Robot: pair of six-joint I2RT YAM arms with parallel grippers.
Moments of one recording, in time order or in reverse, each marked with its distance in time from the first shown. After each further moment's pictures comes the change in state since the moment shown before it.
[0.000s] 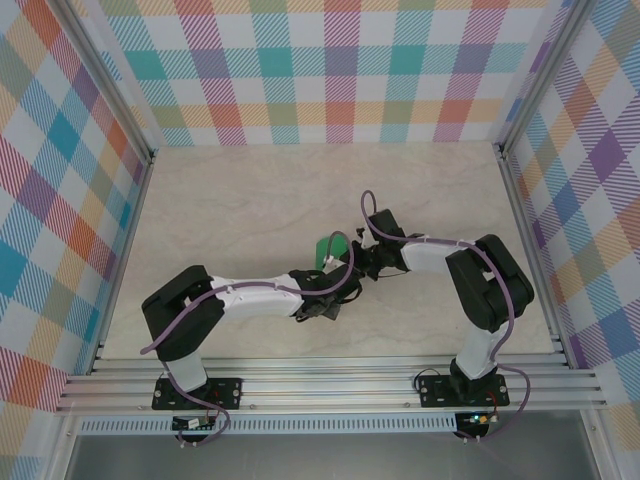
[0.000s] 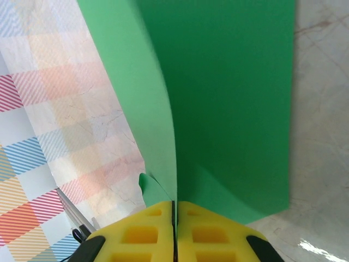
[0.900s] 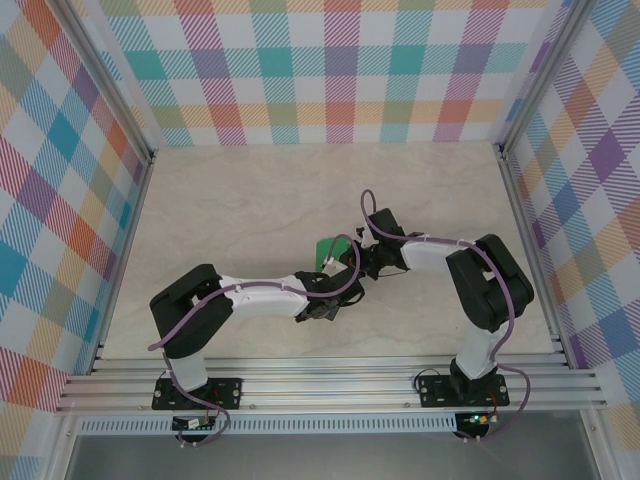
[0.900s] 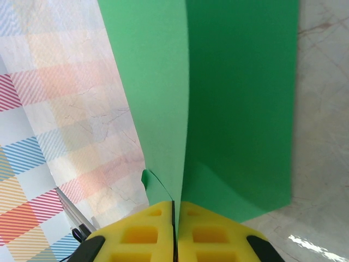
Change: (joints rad) left arm -0.011 0.038 0.014 -0.040 -0.098 -0.001; right arm 0.000 0.001 0.013 -0.023 0.000 -0.007
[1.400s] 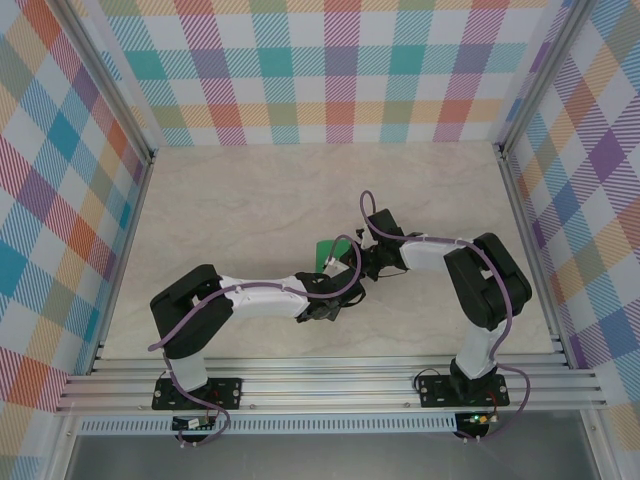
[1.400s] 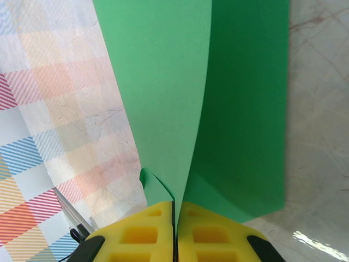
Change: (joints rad) left arm -0.007 0.000 0.000 0.012 0.000 0.000; right arm 0.000 0.016 0.002 -0.003 -0.003 0.000
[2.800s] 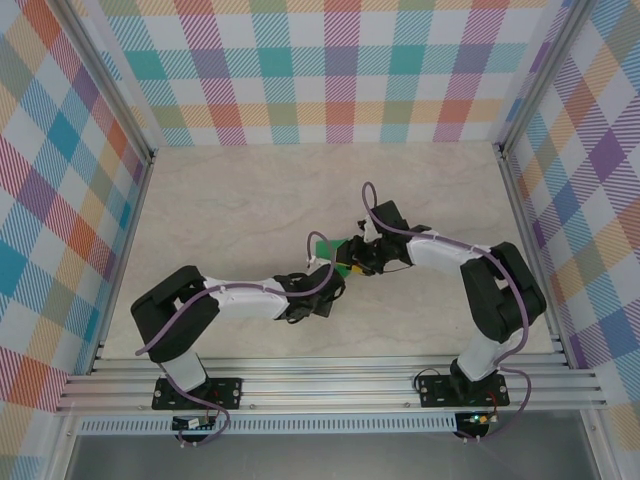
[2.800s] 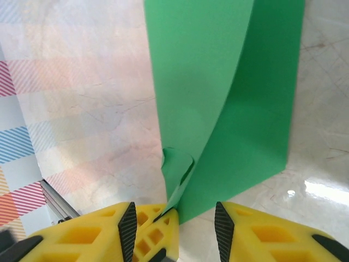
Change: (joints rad) left arm 0.108 -0.101 -0.205 0.276 0.174 -0.081; right arm -0.016 -0.112 0.045 -0.149 0.047 -0.129
